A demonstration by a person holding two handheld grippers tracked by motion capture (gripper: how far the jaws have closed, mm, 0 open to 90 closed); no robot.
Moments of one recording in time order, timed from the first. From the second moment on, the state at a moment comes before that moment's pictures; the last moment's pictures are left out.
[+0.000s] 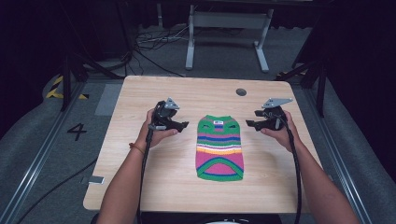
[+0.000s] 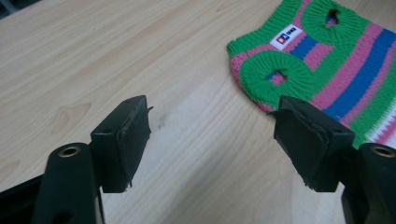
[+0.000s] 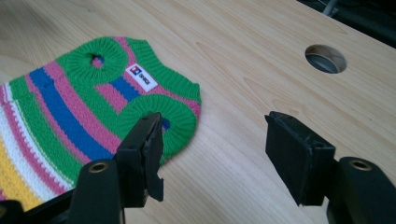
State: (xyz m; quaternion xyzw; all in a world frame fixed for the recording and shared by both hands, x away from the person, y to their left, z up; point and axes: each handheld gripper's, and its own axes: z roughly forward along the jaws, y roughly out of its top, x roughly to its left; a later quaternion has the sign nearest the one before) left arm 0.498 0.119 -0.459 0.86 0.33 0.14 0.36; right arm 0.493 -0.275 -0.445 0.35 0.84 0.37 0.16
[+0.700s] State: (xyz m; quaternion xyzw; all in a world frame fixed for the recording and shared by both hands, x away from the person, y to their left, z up) left arm 0.546 0.053 -0.490 0.86 0.36 0.12 0.34; right arm 0.541 -0.231 -0.486 0.36 0.86 0.34 0.15
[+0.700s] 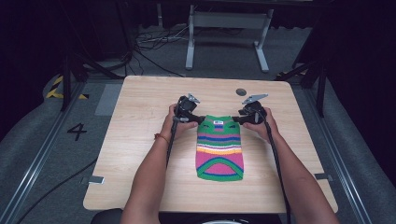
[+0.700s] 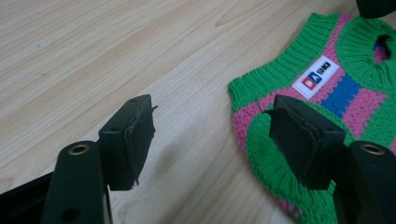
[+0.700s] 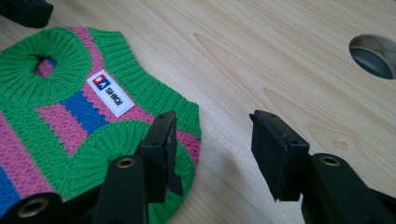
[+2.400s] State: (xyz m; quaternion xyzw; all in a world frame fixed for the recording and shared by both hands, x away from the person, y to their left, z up) left arm 0.478 0.050 -0.425 0.89 0.18 0.17 0.38; right arm 0.483 -0.236 -0.431 0.26 0.84 0.45 0.13
